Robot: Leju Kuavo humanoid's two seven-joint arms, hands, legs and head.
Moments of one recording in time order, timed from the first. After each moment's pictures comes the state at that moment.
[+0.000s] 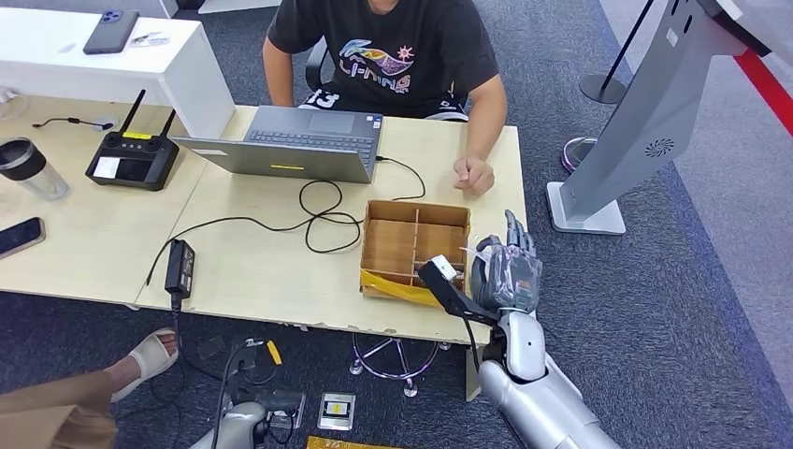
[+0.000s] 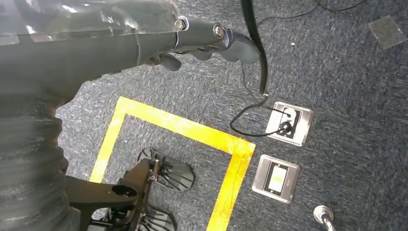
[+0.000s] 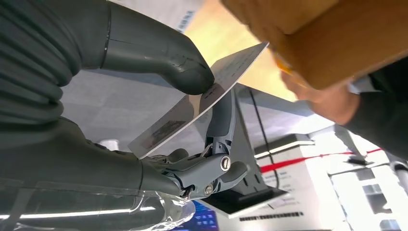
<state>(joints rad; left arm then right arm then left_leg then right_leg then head) -0.37 -0.12 0.08 -0.24 0.02 0.70 0.09 -0.53 0.02 0.69 -0.79 1.14 -0.68 0.33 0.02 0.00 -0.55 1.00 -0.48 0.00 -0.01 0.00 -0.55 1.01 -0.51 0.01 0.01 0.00</state>
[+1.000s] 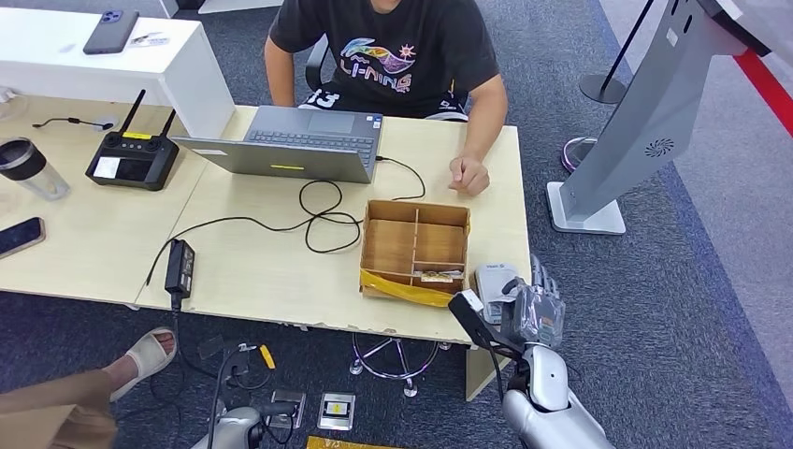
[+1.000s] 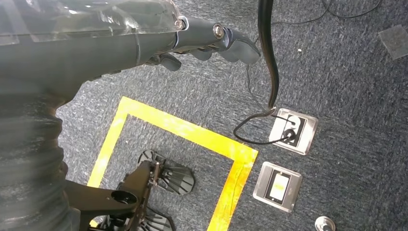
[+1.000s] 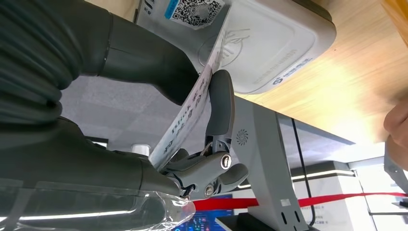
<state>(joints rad) -0.36 -0.12 0.14 -0.24 -0.01 0.70 0.07 -0.44 -0.04 0.65 -0.70 1.09 -0.69 0.30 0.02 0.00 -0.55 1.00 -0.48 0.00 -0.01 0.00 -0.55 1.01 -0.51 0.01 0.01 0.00</state>
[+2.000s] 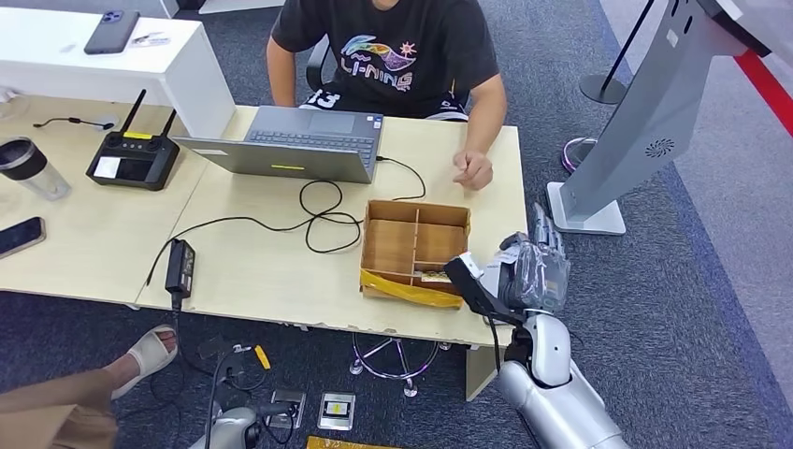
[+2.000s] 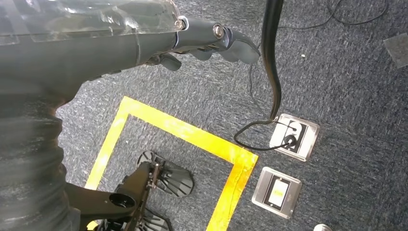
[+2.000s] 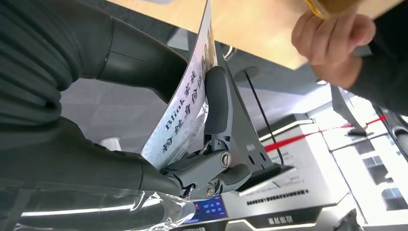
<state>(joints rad) -0.36 -0.12 0.21 -0.24 -0.05 0.70 0.07 -0.48 -0.04 0.60 -0.93 1.16 -0.69 0.30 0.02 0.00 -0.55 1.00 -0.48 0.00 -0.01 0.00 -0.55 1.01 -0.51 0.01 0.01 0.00</state>
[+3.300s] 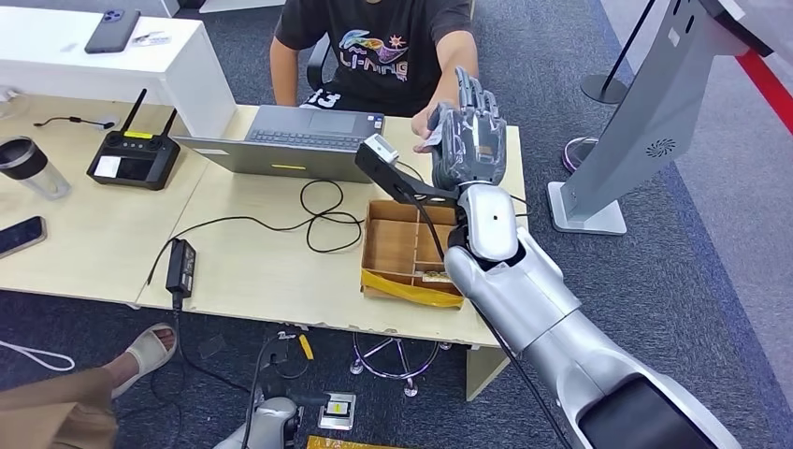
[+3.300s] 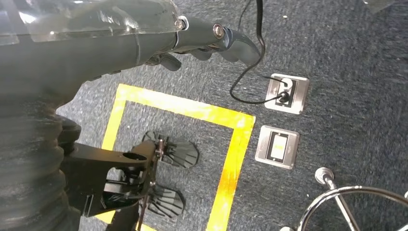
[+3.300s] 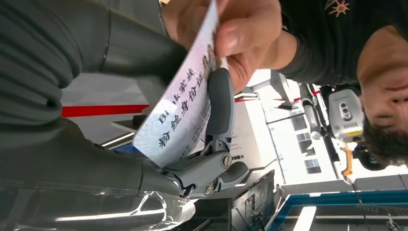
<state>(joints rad) -0.40 -0.24 0.19 -0.24 -0.18 0.70 0.11 -0.97 0.18 0.74 -0.74 1.20 -0.42 0.38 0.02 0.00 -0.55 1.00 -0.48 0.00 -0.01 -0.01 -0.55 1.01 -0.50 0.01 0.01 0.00</state>
